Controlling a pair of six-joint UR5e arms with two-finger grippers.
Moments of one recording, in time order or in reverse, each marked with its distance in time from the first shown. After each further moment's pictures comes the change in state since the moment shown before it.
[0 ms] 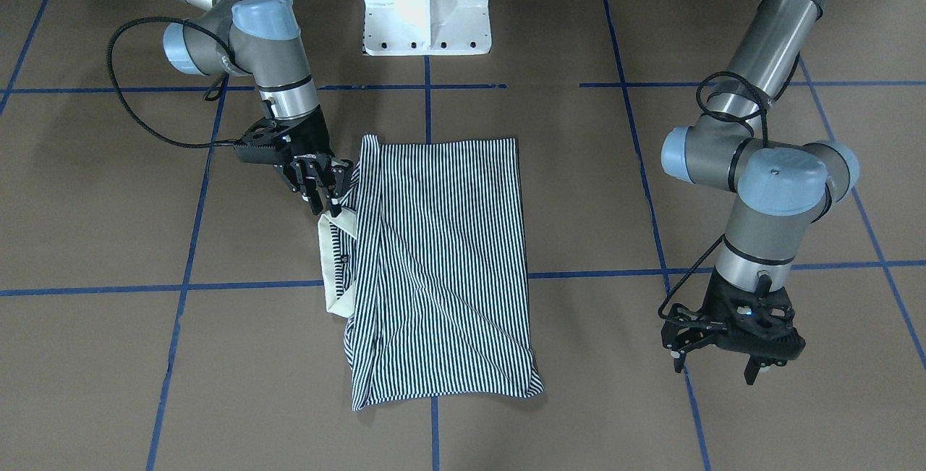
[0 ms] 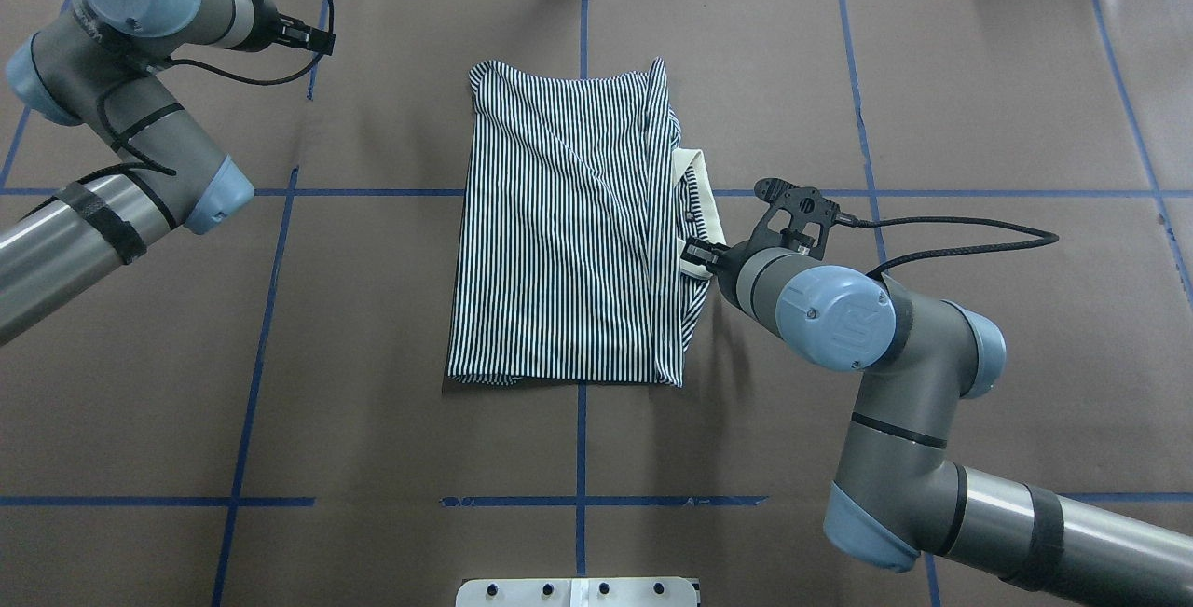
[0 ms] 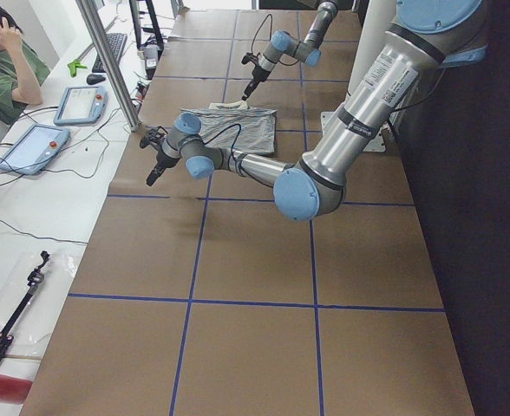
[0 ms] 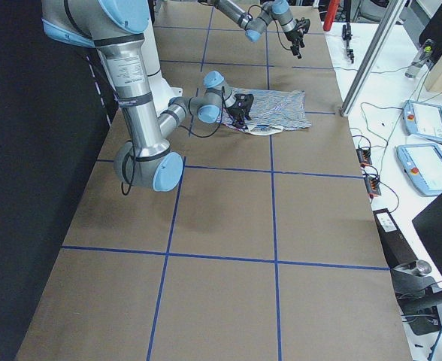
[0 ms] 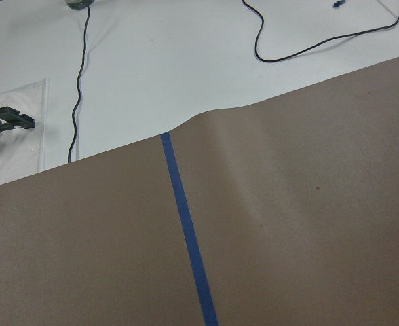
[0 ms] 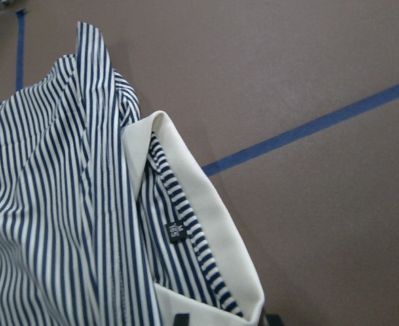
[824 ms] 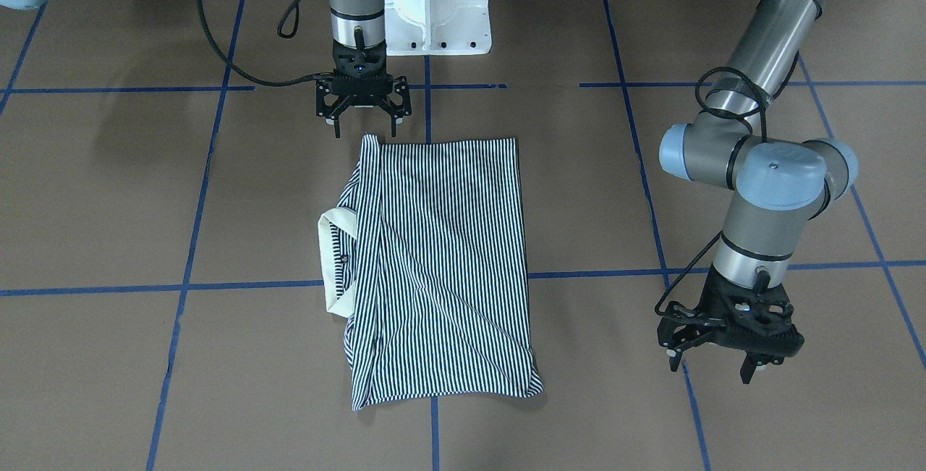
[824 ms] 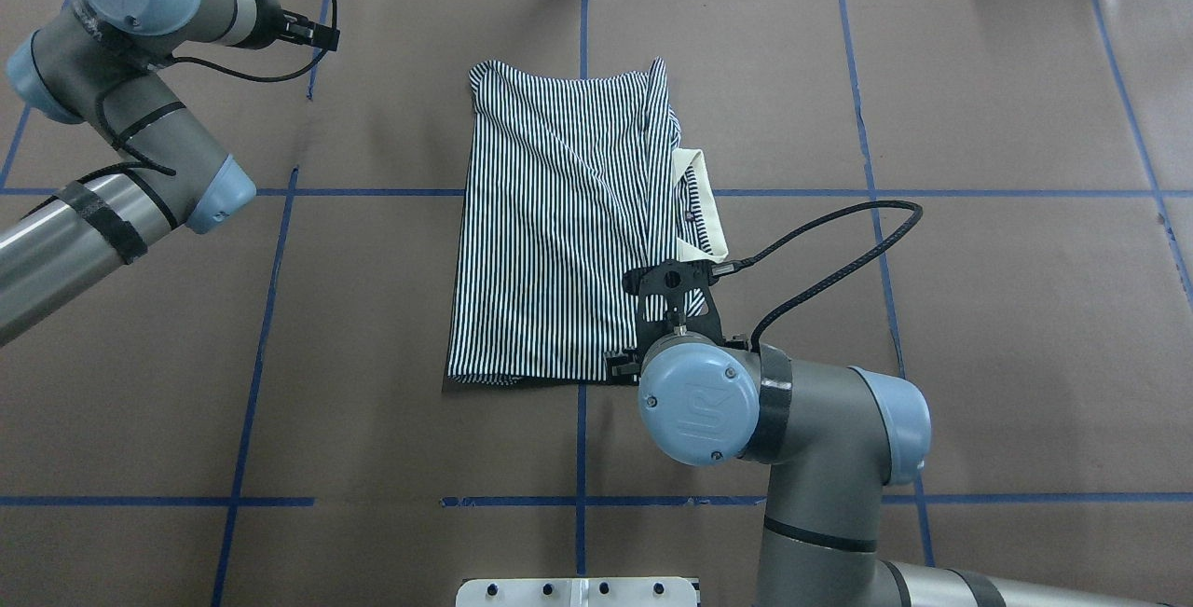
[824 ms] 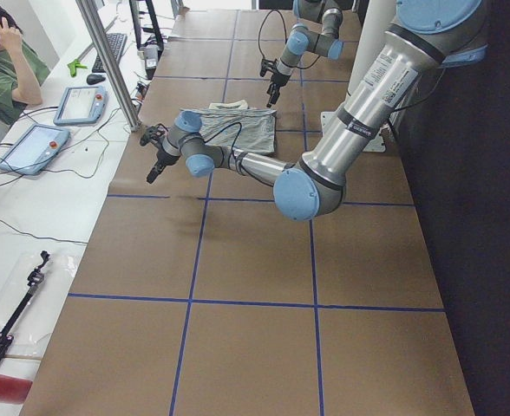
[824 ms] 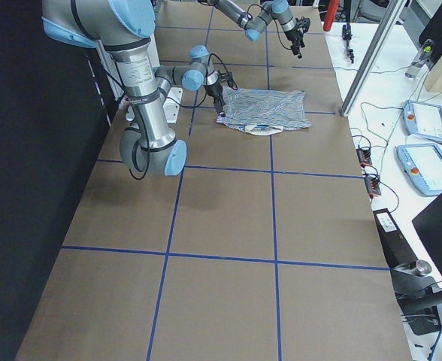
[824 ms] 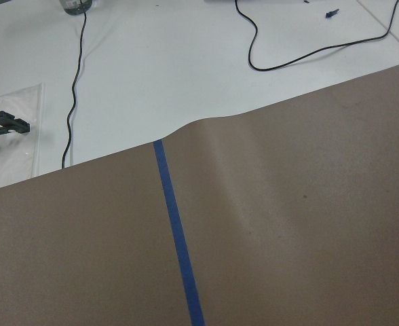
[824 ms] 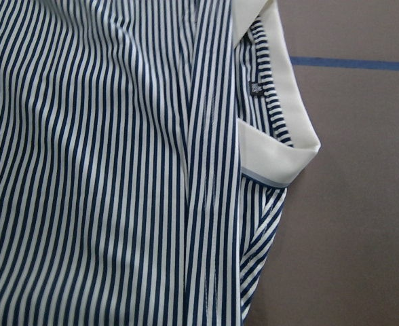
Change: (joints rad) left arm 0.001 0.001 -0.019 -0.001 -0.002 -0.017; right arm -0.166 0.154 0.072 -0.465 0.003 -0.362
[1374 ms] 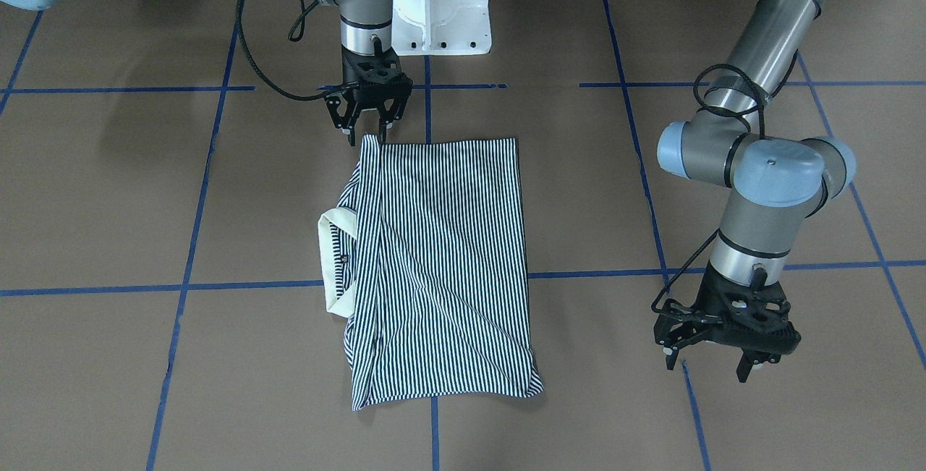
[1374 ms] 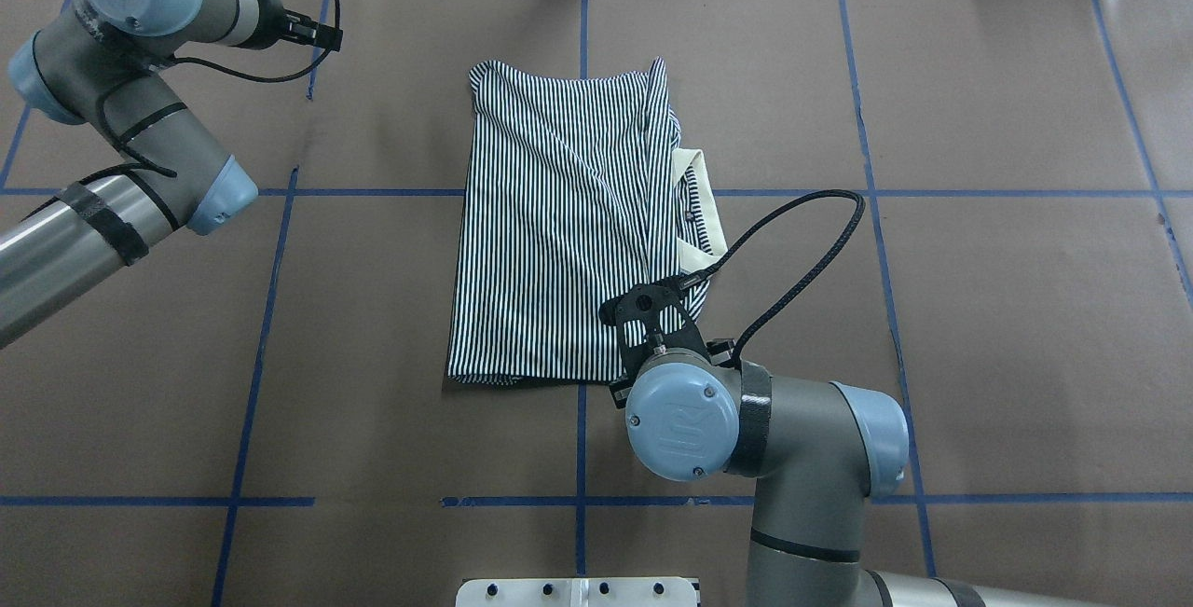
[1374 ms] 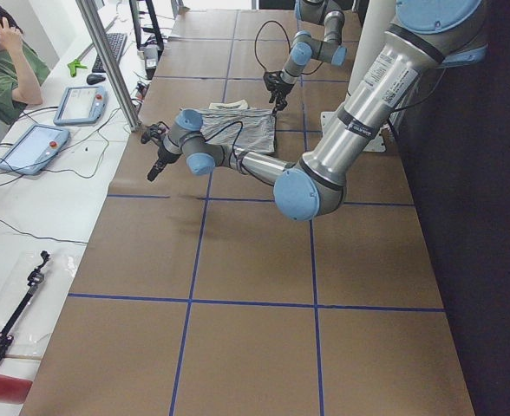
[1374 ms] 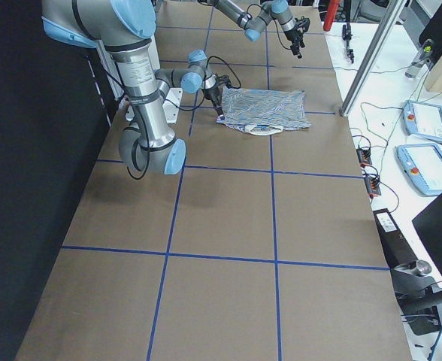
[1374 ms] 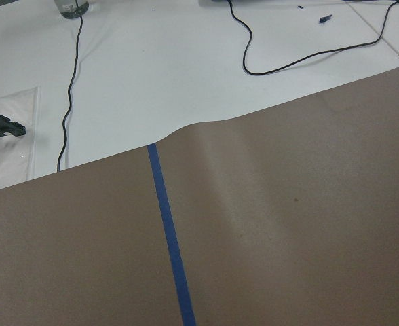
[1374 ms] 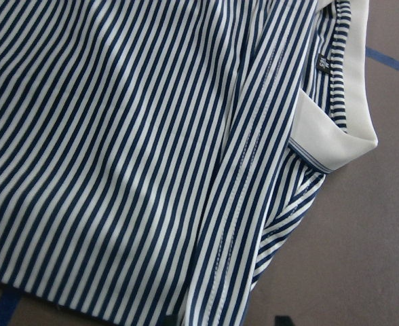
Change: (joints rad) left arm 0.003 0.001 -0.007 0.000 0.000 -0.001; right arm -0.018 0.005 -0.033 -0.005 -0.021 -0.202
